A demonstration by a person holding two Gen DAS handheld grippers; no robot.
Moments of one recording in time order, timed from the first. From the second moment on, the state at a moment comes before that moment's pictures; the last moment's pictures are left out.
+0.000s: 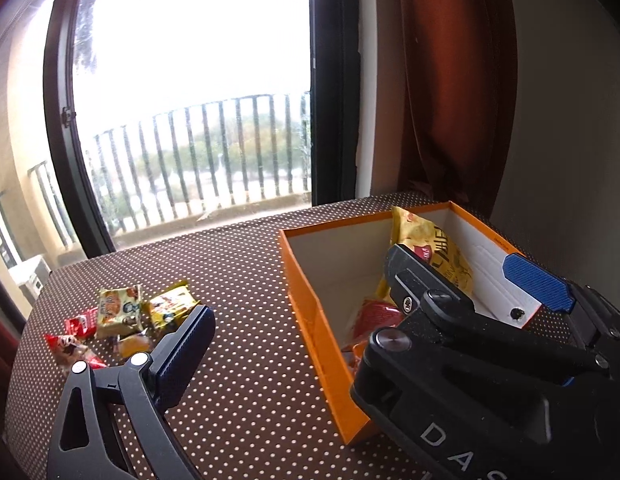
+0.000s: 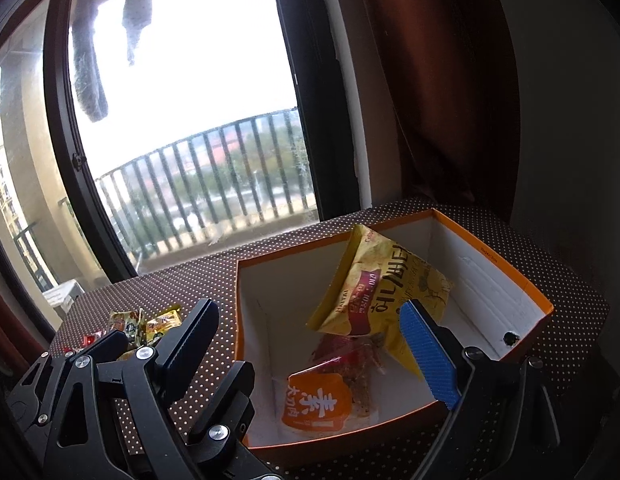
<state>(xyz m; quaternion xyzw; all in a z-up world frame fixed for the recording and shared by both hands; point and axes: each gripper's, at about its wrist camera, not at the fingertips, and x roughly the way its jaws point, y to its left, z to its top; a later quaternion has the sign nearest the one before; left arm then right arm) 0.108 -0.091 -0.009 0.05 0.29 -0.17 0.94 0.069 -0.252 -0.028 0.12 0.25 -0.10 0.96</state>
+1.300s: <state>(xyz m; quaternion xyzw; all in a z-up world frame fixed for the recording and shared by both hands) 0.117 0.054 -0.080 -0.01 0.29 0.01 0.96 0.114 -0.096 -0.085 0.02 0.28 0.06 0.96</state>
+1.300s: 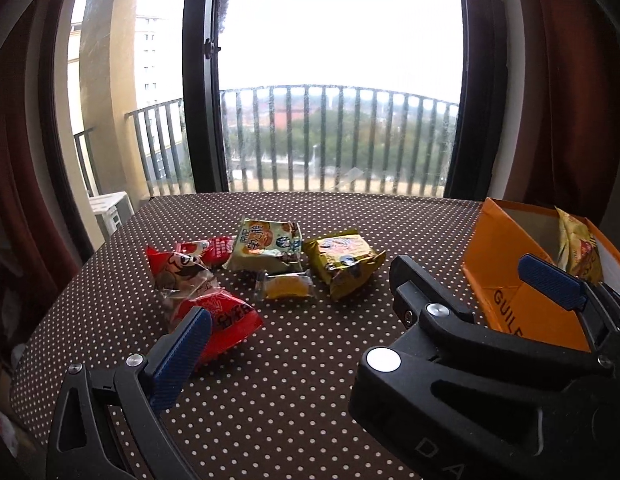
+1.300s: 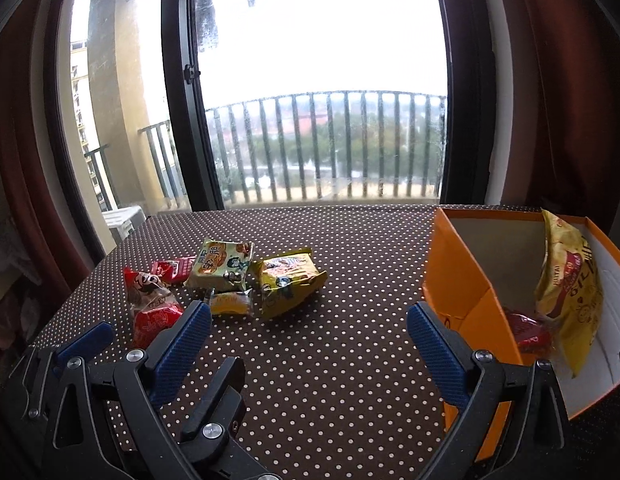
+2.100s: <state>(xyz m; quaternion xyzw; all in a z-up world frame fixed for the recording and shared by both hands) 0.199 0.130 -0.082 -0.02 0.32 0.11 0.94 0.208 -0.035 -0.091 0.04 0.30 0.12 0.95</state>
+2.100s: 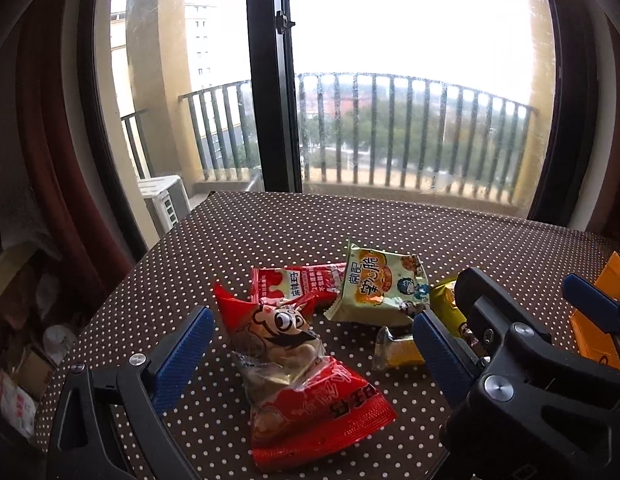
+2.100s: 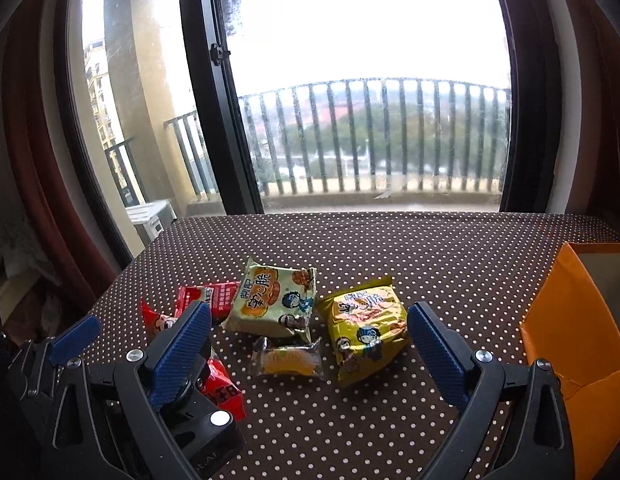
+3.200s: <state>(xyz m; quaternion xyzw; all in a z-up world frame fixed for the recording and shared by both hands) 0.226 0.139 -0.148 -0.08 0.41 0.11 0.90 0.253 -0.019 -0.142 0.01 0.37 0.11 0.92</state>
